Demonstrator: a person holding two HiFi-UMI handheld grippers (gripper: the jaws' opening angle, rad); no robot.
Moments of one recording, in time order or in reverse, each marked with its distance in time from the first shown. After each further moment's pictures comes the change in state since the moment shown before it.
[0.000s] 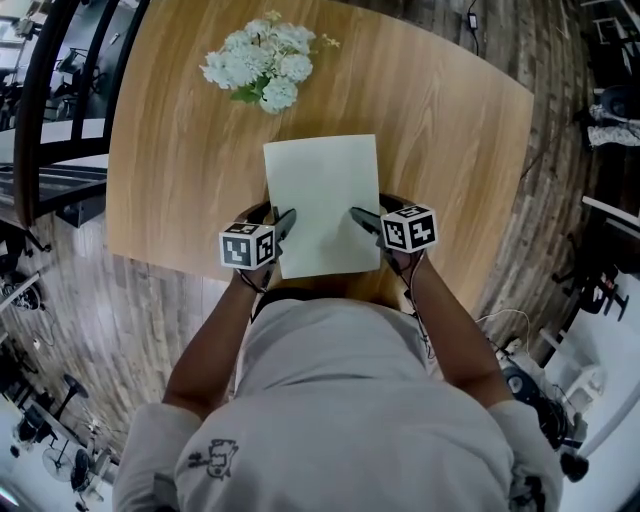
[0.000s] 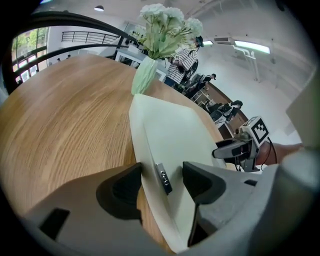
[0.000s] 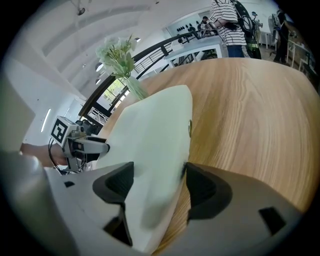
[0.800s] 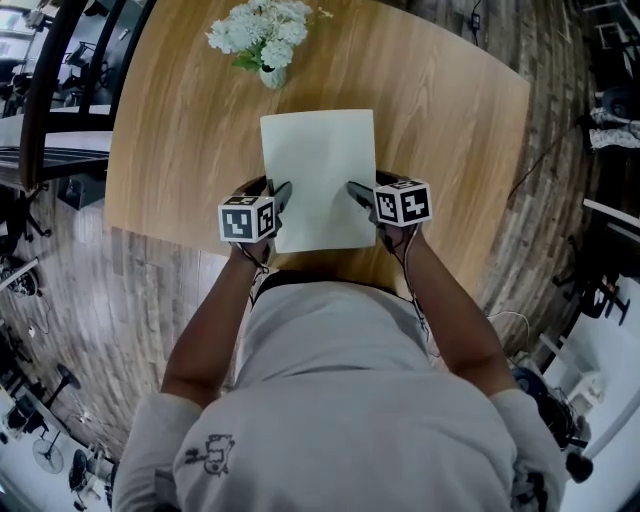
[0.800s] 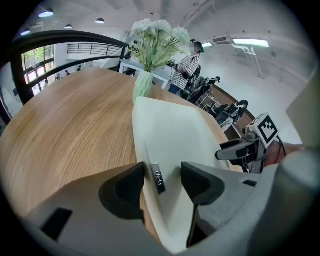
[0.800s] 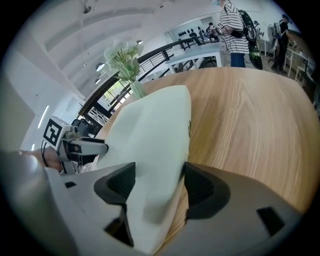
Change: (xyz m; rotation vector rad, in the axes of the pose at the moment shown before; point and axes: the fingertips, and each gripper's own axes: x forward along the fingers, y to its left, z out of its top) left arm -0.016 -0.018 -0.002 0.018 -0.074 0.102; right arm -0.018 0.010 -0.003 -0.028 -0.041 -0.045
